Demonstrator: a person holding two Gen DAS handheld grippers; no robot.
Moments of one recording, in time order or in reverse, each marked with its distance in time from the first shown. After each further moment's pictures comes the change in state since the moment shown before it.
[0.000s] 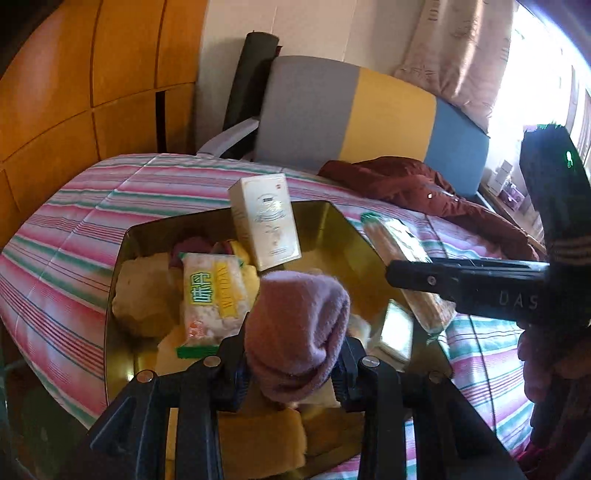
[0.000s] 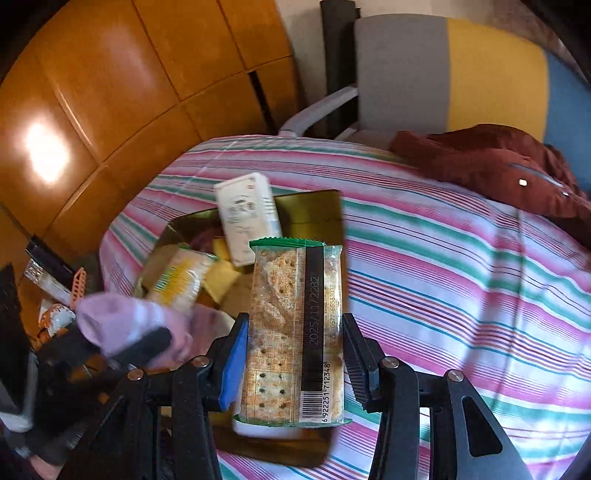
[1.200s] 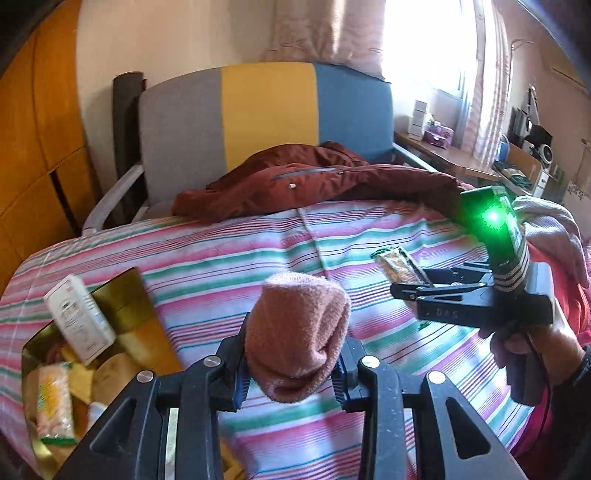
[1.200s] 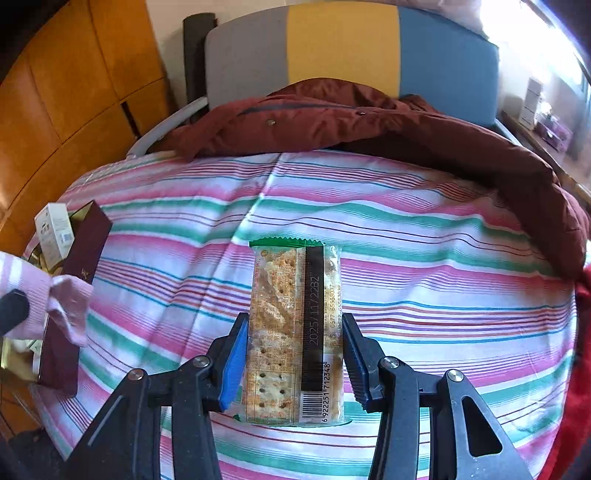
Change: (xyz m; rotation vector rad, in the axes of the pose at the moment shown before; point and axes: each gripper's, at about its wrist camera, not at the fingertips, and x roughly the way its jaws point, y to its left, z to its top) left arm 0.028 -0.208 0.026 0.345 -0.003 -0.132; right arm -0.064 -0.249 -0.072 0.191 -0.045 -0.321
